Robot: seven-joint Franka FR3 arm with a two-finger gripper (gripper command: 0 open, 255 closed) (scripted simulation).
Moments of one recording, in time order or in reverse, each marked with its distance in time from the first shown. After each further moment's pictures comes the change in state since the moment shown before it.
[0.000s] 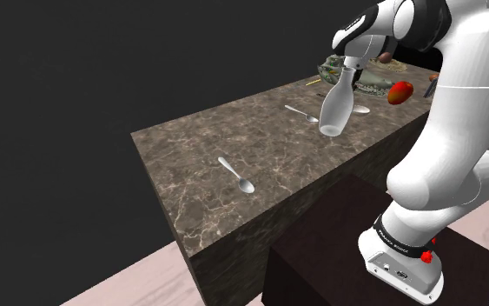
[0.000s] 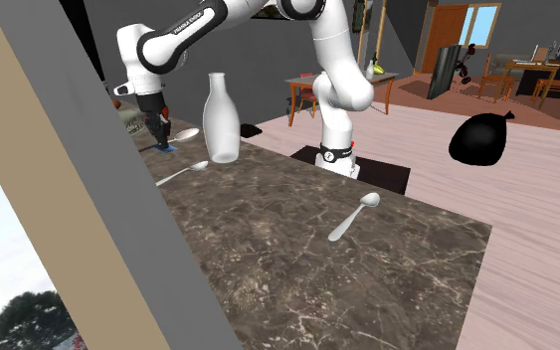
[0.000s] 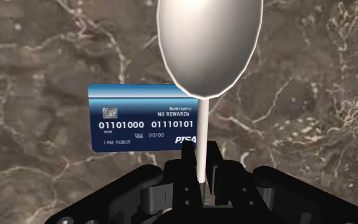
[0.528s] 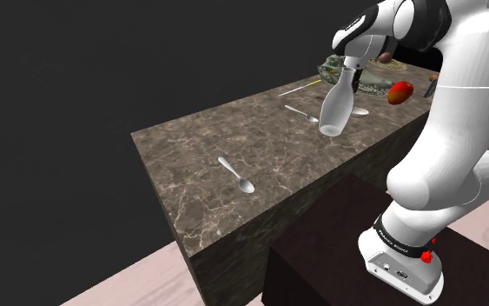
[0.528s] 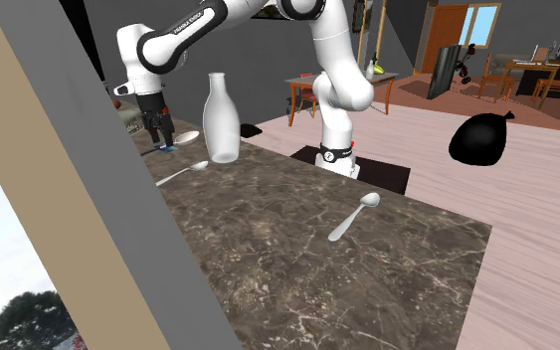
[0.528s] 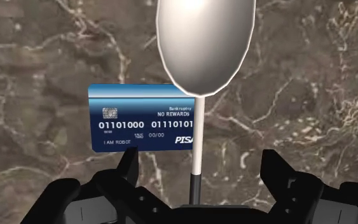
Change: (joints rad) arm 0.000 0.000 0.000 0.000 0.000 0.000 0.000
